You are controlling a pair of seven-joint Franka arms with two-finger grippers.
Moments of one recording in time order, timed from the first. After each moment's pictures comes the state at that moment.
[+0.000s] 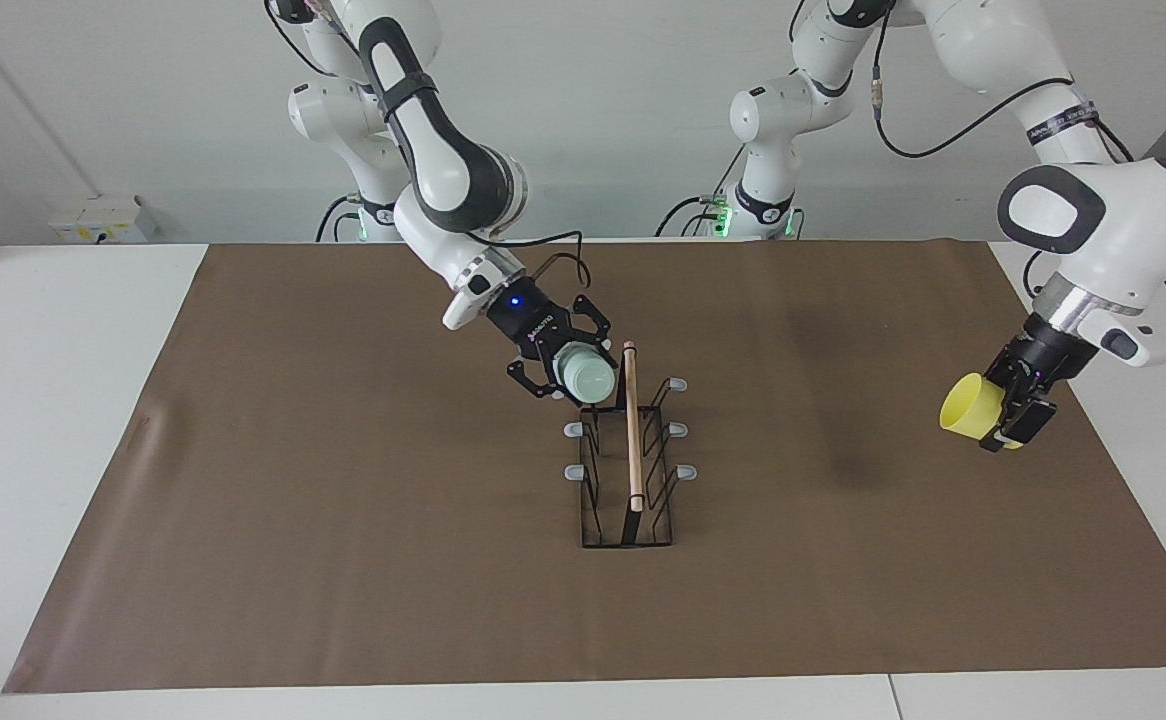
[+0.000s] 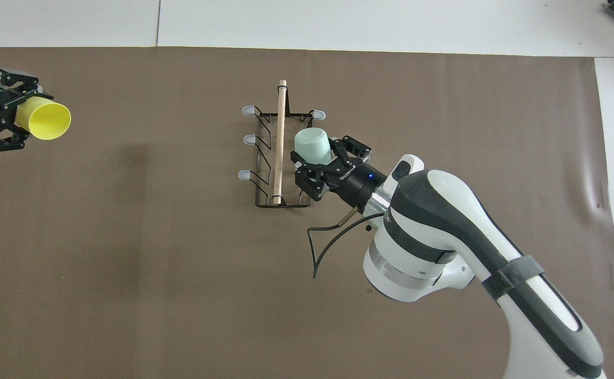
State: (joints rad) left arm 0.26 0.23 -0.16 -1.72 -0.26 2.23 -0.79; right arm 0.32 0.21 0.27 -1.96 2.33 2.83 -2.09
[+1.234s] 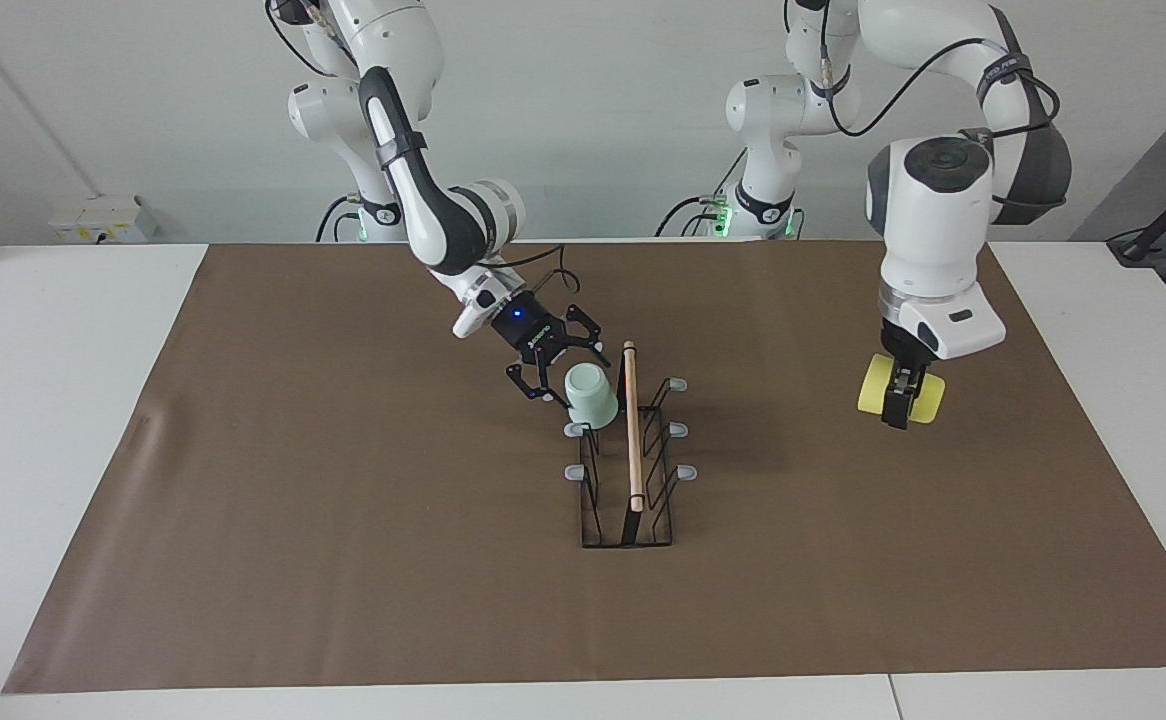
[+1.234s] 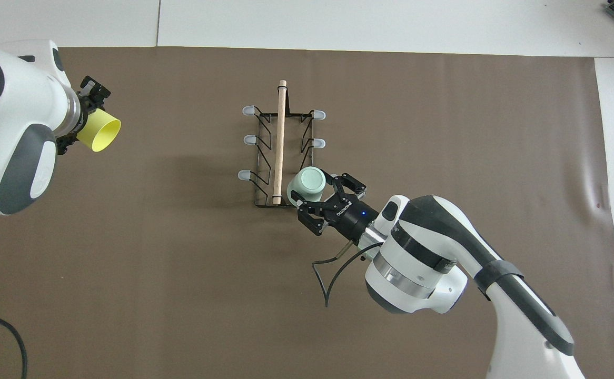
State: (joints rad) left arm -0.08 0.17 -0.16 -1.72 0.39 2.02 -1.28; right arm 0.31 0.21 0.26 -2.13 2.52 2.76 -2.35
